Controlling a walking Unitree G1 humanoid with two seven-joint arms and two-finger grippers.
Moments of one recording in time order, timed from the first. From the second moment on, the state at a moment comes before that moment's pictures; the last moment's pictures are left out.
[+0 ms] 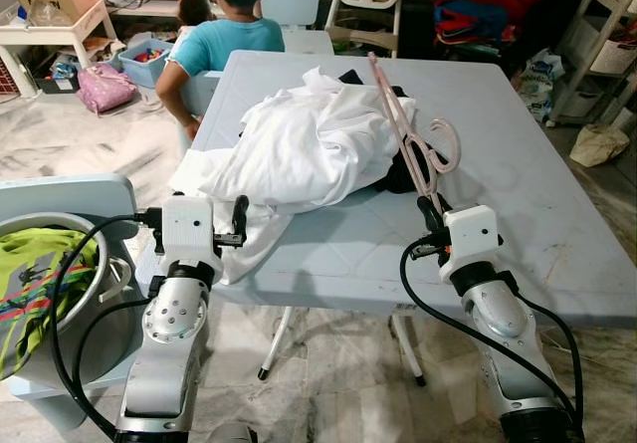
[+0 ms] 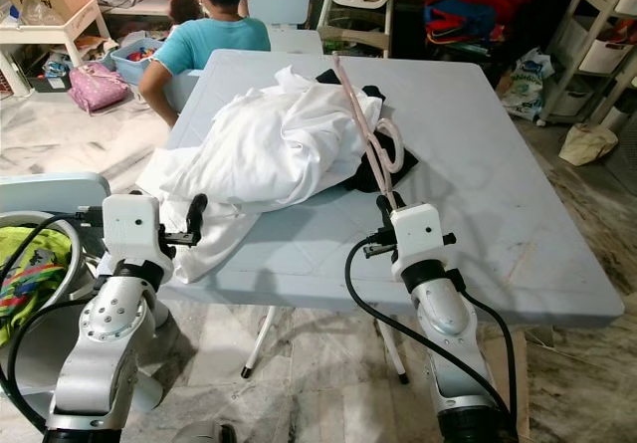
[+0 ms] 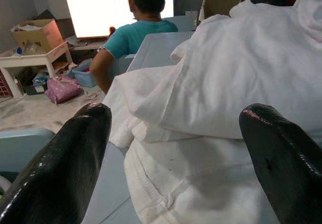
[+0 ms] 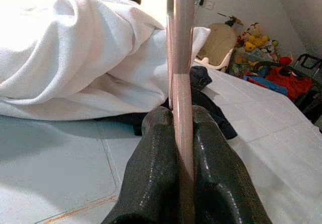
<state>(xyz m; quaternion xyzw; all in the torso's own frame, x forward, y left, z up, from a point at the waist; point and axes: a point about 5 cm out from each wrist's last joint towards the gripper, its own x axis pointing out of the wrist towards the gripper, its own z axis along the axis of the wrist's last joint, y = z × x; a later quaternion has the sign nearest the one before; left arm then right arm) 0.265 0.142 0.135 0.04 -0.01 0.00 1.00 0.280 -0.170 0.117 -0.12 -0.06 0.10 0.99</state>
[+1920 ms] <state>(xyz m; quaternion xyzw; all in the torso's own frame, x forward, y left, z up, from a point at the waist) 0.264 0.130 0.127 0.03 0.01 -0.04 1.00 0.278 -0.173 0.101 -0.11 -0.02 0.06 0.99</state>
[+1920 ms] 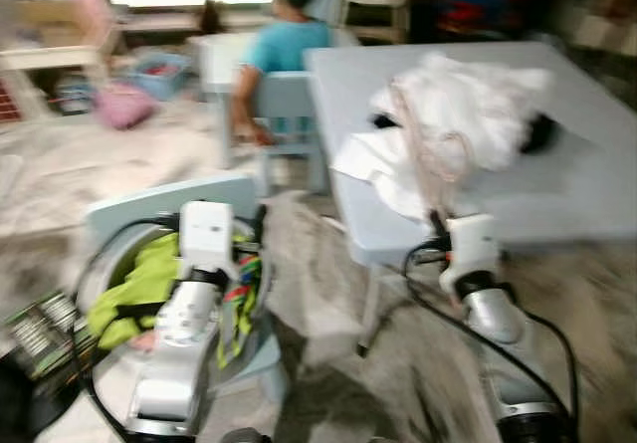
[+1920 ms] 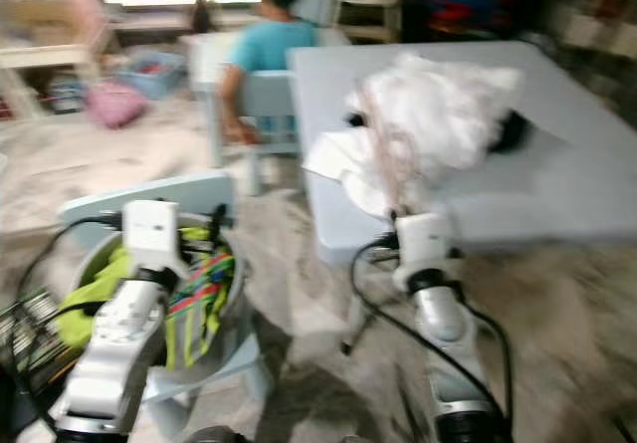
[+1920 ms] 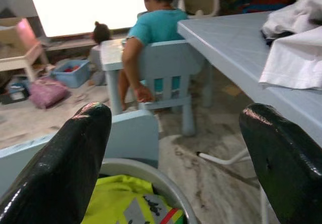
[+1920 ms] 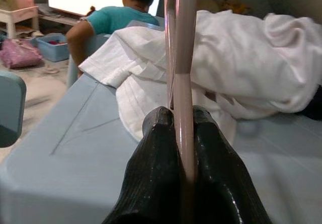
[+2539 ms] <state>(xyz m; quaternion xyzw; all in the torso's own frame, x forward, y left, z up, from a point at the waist) 0.262 0.116 0.128 -0.01 0.01 -0.10 0.99 0.279 -0.180 0.102 -0.11 -0.01 0.05 0.99</state>
